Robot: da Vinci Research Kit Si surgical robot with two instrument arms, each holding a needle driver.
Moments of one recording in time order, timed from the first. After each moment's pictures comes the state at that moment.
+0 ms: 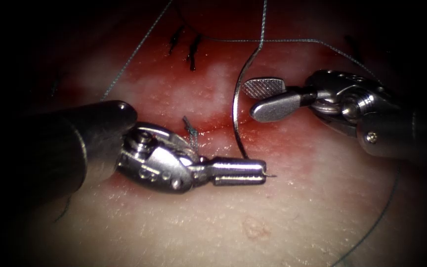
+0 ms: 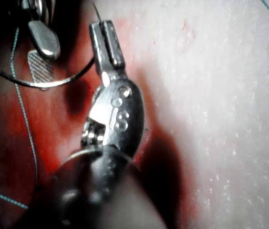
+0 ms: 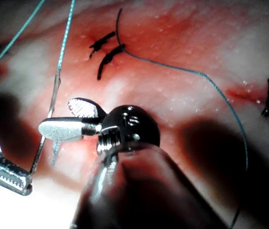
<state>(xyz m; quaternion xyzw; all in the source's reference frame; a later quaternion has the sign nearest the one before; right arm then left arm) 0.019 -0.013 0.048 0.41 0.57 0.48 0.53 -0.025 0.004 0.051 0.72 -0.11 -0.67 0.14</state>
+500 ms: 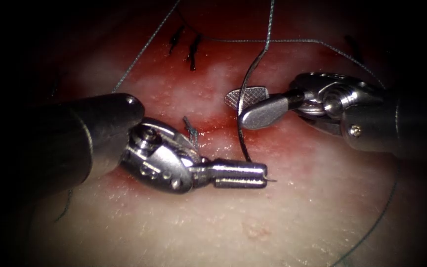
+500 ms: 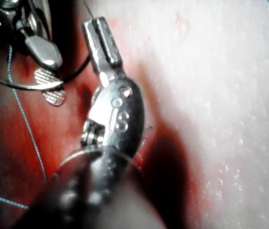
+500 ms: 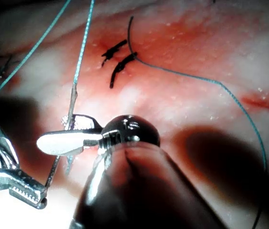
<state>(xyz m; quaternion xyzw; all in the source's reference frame) 0.020 -0.013 0.047 0.46 0.58 0.47 0.49 -0.026 0.004 0.051 0.73 -0.11 -0.66 0.15</state>
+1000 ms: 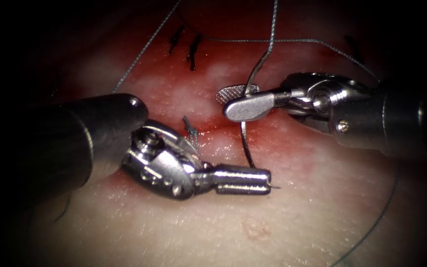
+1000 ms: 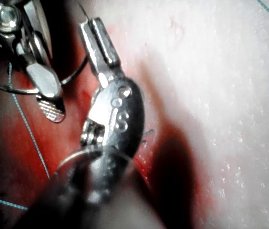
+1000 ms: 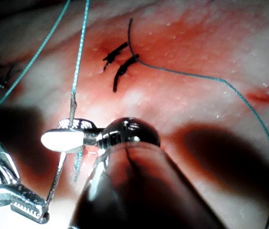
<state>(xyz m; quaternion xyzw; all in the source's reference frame) 0.021 -0.012 0.047 0.43 0.58 0.50 0.49 -0.026 0.003 0.049 0.73 -0.12 -0.65 0.15</state>
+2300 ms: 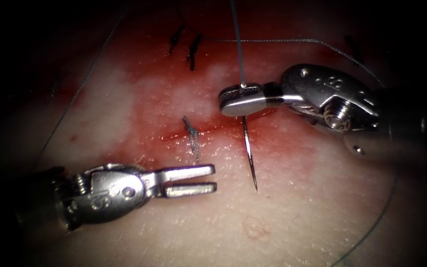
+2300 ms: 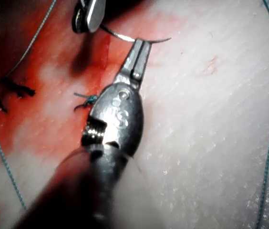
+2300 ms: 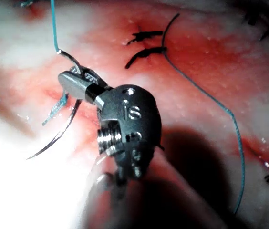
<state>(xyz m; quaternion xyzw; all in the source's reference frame) 0.021 -0.010 0.048 0.19 0.64 0.23 0.71 -0.021 0.003 0.049 0.62 -0.04 -0.78 -0.10</state>
